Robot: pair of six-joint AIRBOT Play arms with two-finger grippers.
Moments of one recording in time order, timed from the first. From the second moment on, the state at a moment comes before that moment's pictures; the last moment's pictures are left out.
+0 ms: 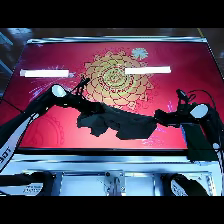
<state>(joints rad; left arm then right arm) -0.34 -1.50 1.17 0.78 -1.01 -1.30 -0.05 -1.04 0.75 -1.08 1.04 1.56</state>
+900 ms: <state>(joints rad) -0.23 -1.47 0.79 0.64 -1.02 -1.33 -0.05 -1.09 0.75 -1.08 1.00 1.55</state>
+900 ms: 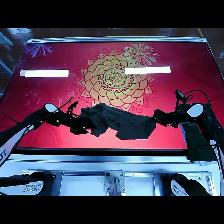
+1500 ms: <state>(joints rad) -0.29 -1.32 0.88 0.66 -0.94 -1.28 -0.05 -1.04 0.80 -1.08 1.00 1.50</state>
